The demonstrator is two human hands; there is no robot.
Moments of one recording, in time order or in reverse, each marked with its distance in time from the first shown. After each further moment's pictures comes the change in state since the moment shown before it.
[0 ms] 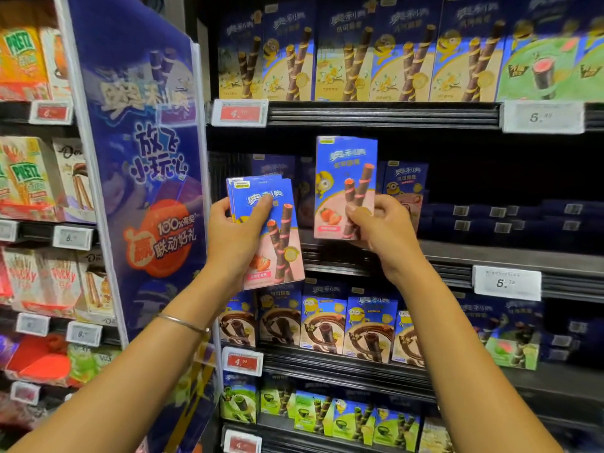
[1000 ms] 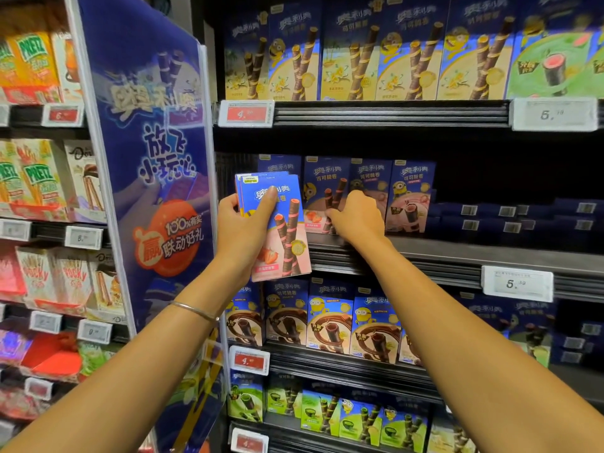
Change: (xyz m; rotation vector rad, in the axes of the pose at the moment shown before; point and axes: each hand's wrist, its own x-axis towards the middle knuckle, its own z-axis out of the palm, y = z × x) left_hand 0.003 0.010 0.004 0.000 -0.025 -0.042; right_hand 0.079 0.033 0.046 -0.917 0.106 -0.046
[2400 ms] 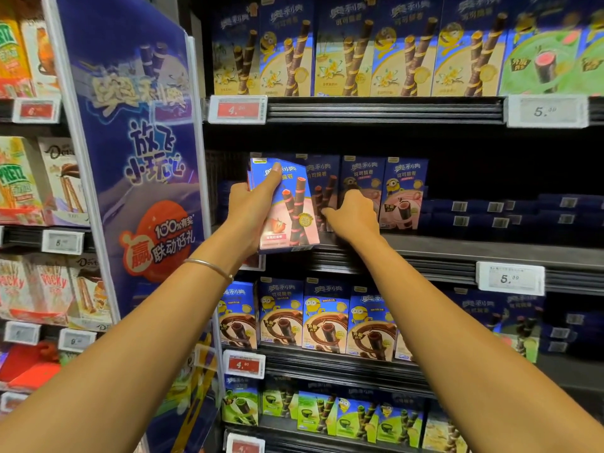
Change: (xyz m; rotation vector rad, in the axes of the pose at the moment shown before) left_hand 0.031 0.026 0.028 -0.014 -0.141 -0.238; right_hand 0.002 0.003 0.002 0.060 -0.009 0.063
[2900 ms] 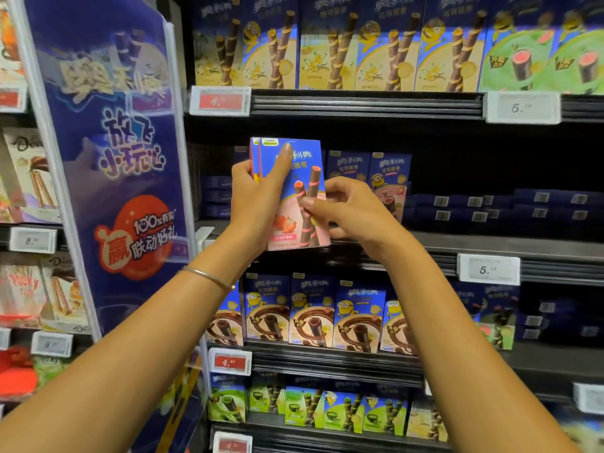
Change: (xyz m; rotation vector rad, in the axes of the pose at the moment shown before) left_hand -0.021 -0.004 0.028 -0.048 -0.020 0.262; right_hand -0.075 -0.017 -0.073 0.607 -0.331 -0.147
